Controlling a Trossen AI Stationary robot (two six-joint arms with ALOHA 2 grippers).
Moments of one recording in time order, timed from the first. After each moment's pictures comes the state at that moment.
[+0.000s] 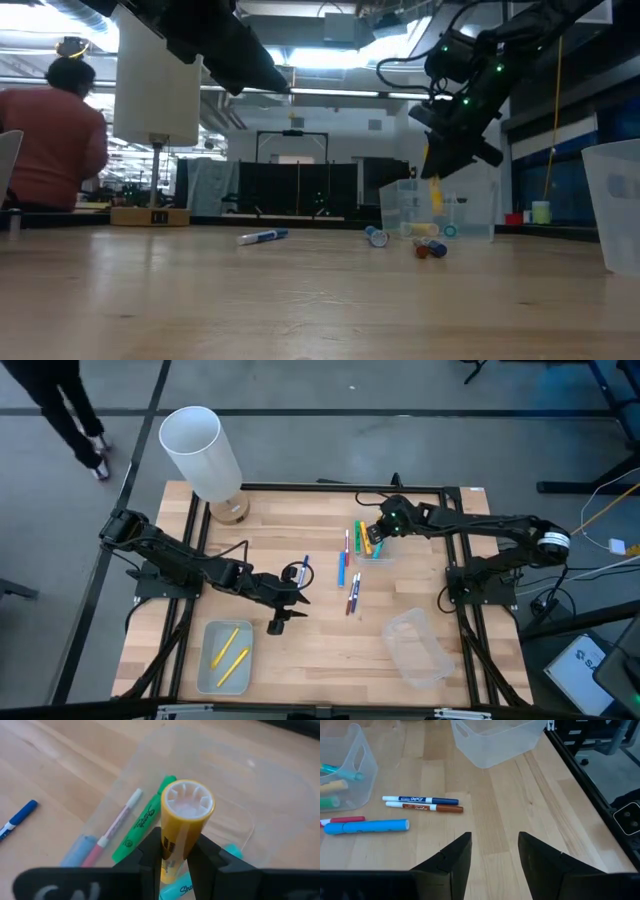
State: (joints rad) left arm -0.29 1.42 0.80 0.05 -0.10 -0.13; right arm -0.44 1.29 0.75 -0.33 0.15 0.55
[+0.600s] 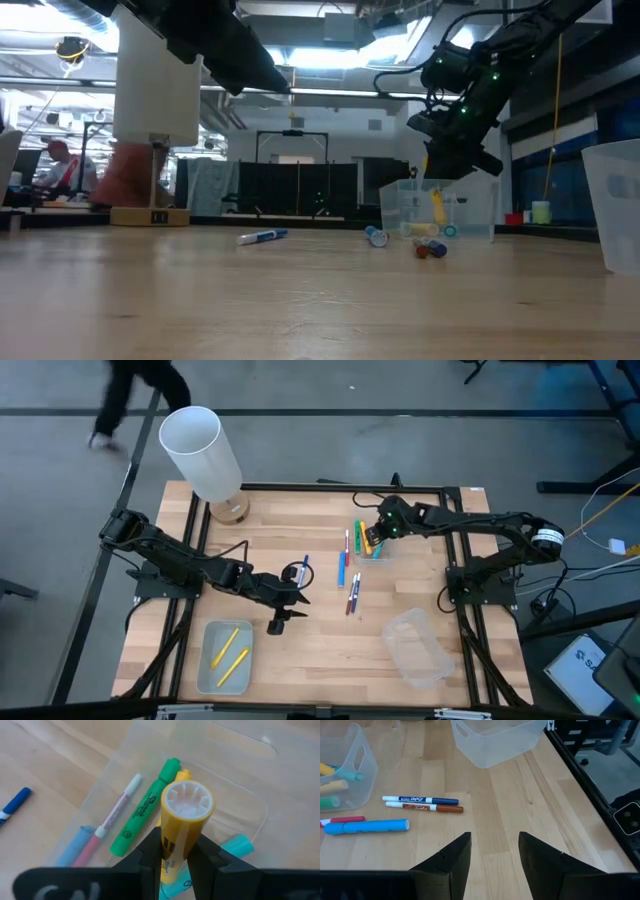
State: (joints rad) left arm -0.29 1.42 0.80 0.05 -0.10 -0.13; right arm -0.46 1.35 0.75 -0.33 0.08 0.55
